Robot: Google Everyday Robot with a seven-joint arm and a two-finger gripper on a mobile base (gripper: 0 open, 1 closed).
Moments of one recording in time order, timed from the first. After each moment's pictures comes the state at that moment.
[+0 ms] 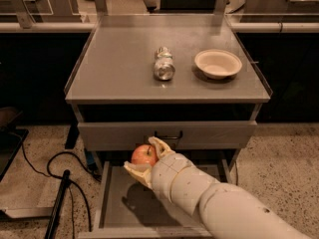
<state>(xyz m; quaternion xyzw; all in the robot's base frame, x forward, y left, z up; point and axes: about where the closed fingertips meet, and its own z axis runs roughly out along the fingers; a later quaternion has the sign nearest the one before) 0.440 0.035 0.770 -0.38 0.74 0.13 0.55</state>
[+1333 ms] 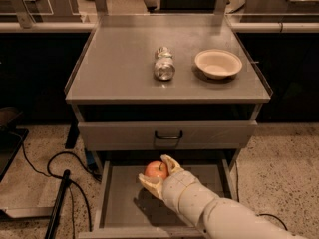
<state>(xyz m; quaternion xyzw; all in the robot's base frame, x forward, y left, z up) 0.454 0.004 0.675 -0.32 0.77 0.15 0.53</state>
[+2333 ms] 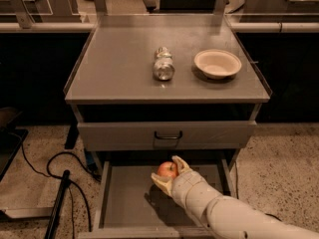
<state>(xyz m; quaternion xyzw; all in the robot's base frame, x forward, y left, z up) 0.479 -0.031 0.628 -0.31 0.79 0.10 0.52</state>
